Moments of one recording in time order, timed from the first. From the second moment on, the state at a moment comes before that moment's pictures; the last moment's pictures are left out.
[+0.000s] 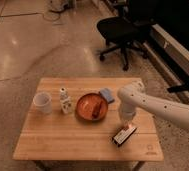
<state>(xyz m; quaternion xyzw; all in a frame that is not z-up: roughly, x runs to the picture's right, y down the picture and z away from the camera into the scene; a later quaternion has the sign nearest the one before) 0.194 0.189 0.832 -0.36 -0.11 -0.29 0.88</state>
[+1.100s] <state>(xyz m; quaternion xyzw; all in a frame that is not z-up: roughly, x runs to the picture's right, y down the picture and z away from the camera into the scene) 0.183 0.213 0.793 -0.35 -0.15 -0.29 0.87</state>
